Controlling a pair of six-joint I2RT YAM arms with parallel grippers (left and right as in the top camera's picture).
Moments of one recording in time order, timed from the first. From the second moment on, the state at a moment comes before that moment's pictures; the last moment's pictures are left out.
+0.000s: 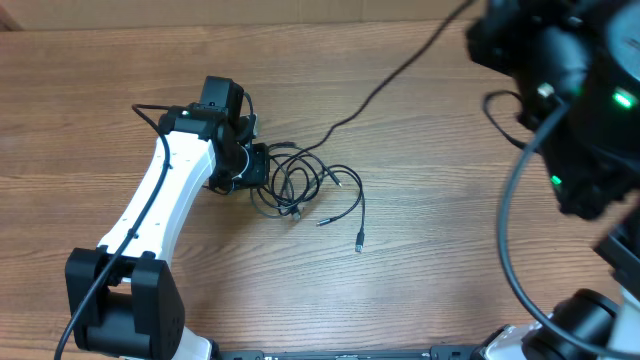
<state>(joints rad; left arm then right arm) -0.17 1.71 1.35 -1.06 0.23 -0.24 0.68 1.64 2.76 -1.24 0.62 0.65</state>
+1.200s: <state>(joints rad) -0.13 1.70 1.90 -1.20 0.89 -0.19 0.68 1.87 2.67 -1.64 0.31 0.60</state>
